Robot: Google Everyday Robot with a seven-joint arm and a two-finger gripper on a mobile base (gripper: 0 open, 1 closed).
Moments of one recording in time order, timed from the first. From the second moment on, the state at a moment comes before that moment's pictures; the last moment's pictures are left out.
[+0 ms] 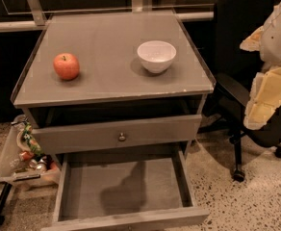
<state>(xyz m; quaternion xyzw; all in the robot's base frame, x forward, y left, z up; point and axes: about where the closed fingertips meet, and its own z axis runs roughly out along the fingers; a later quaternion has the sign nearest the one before) 0.438 -0.217 0.976 -0.60 0.78 -0.03 0.16</state>
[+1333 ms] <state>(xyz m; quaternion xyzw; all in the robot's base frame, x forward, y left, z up) 0.498 -0.120 0.943 -0.61 0.76 0.07 0.21</state>
